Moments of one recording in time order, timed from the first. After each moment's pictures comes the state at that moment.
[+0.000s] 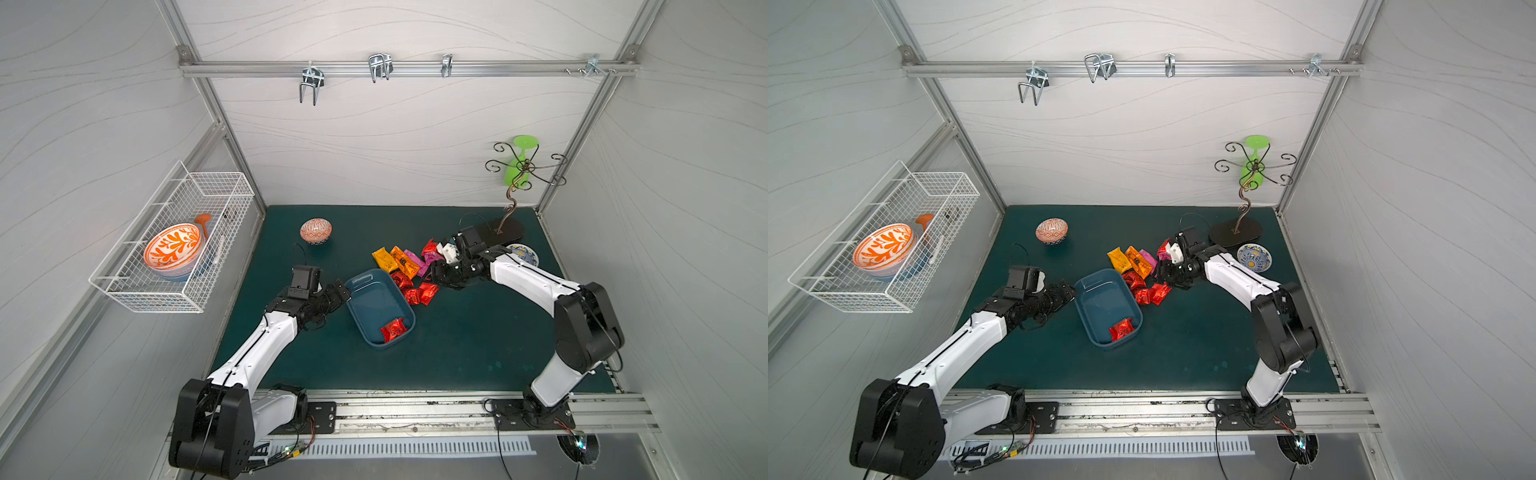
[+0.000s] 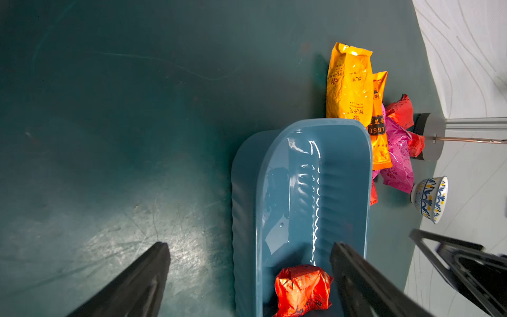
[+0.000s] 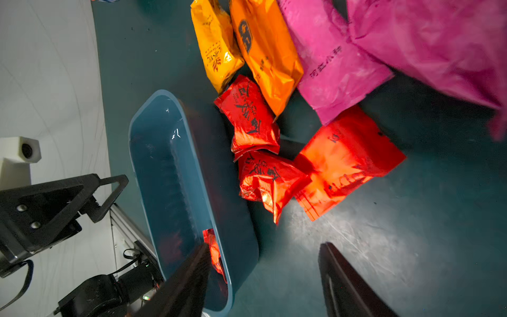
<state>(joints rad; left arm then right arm) -0.15 1.14 0.66 -0.45 0.24 -0.80 0.51 1.72 1.21 -0.54 -0.51 0.49</state>
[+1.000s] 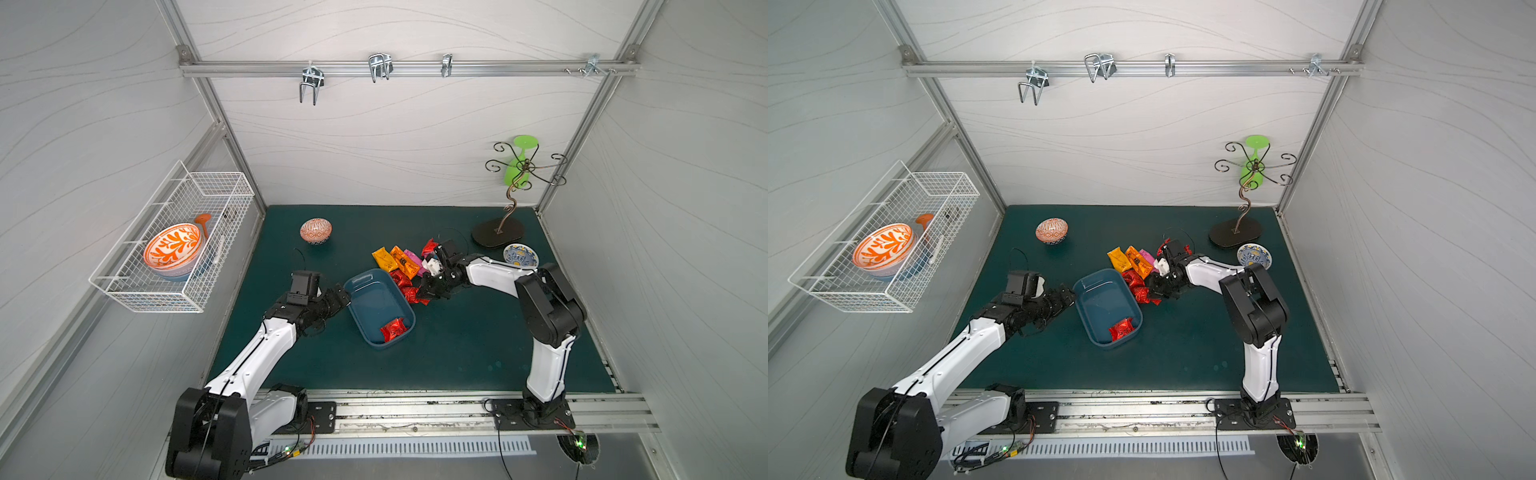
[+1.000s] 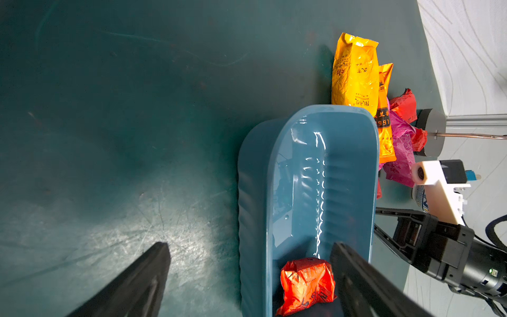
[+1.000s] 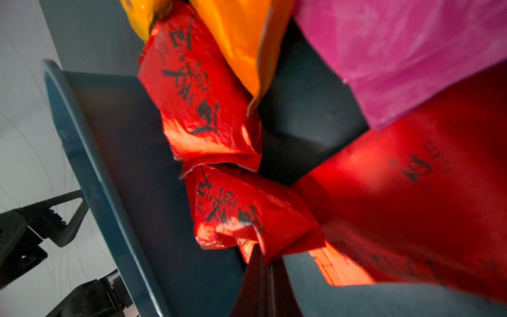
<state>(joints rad) -0.15 1.09 0.61 -0.45 0.24 -0.81 0.56 1.92 1.21 -0.44 -0.55 0.55</state>
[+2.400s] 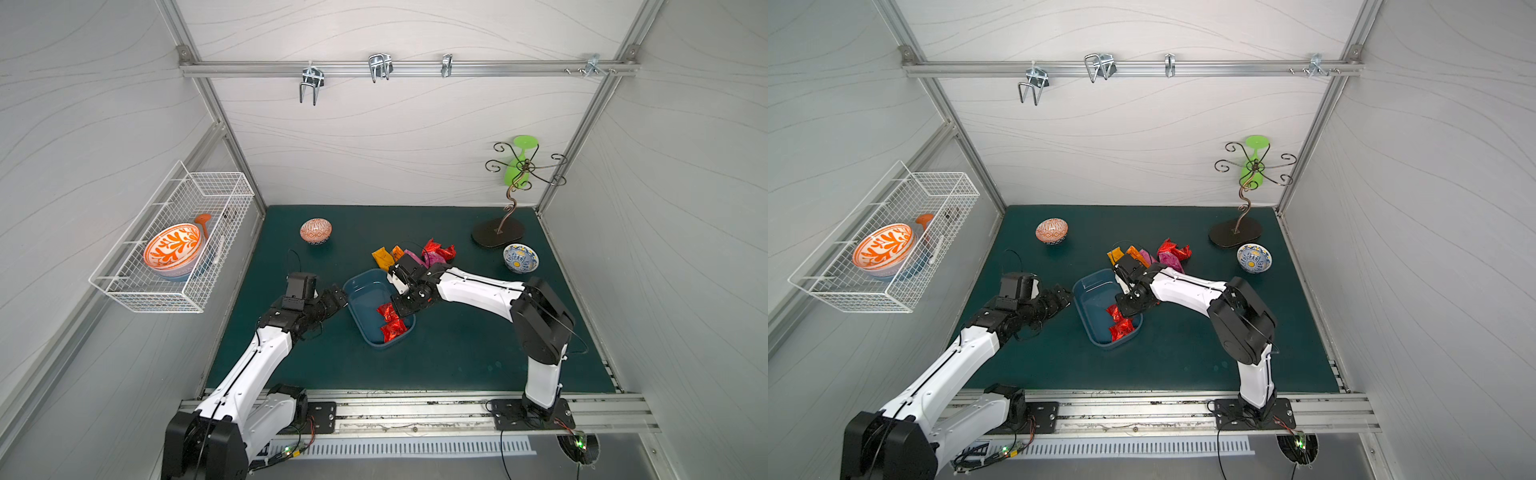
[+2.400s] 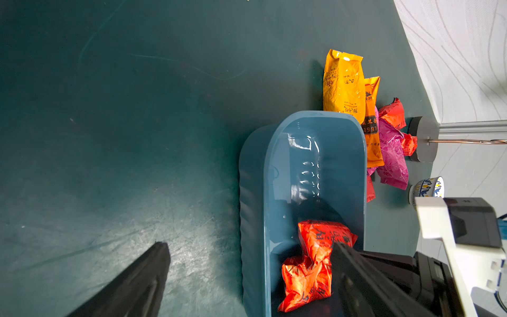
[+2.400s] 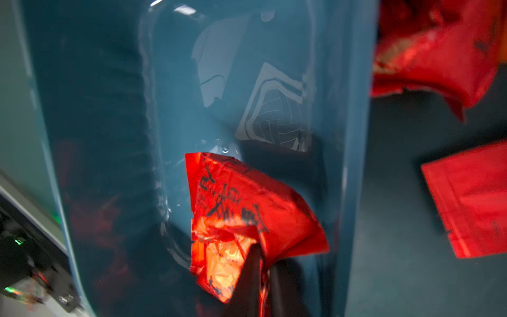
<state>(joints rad) -0.16 1.00 0.61 -0.51 0.20 -0.81 0.92 1.90 1.38 -0.67 -0.18 0.39</state>
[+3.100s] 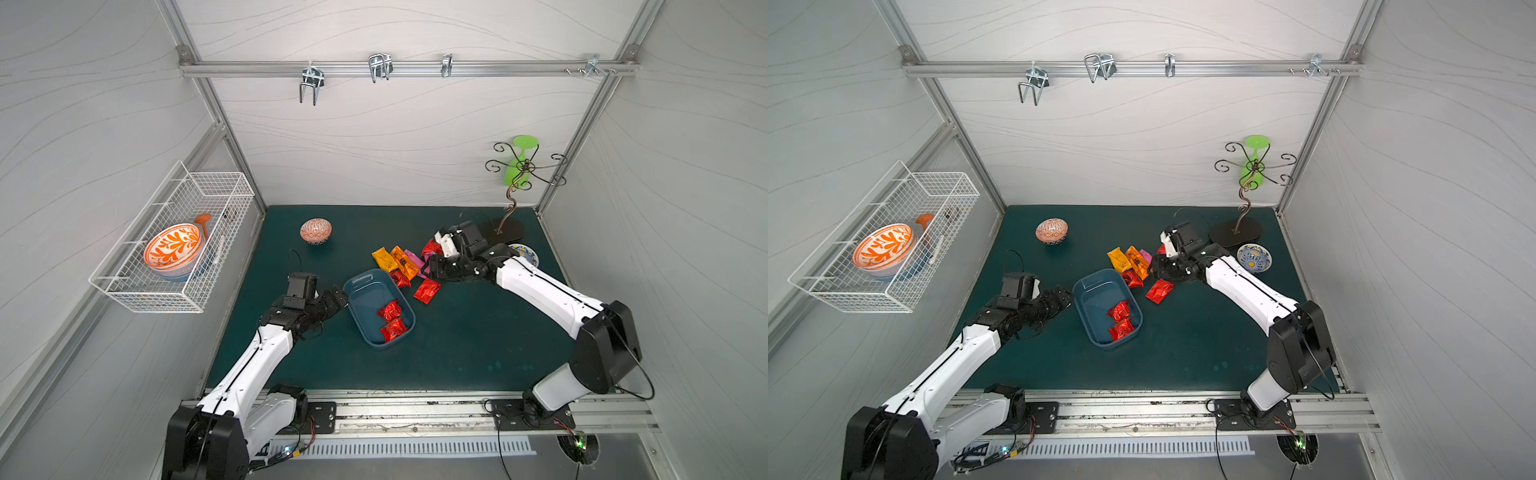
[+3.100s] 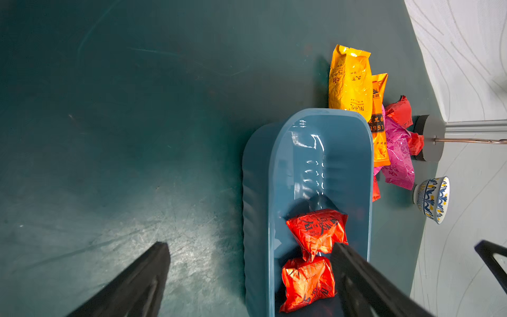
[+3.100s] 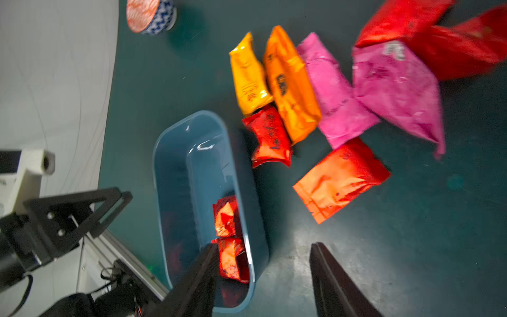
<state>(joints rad) -0.16 1.02 0.61 -0.51 0.20 -0.81 0.56 1.56 1.23 -0.58 -0.29 0.50</state>
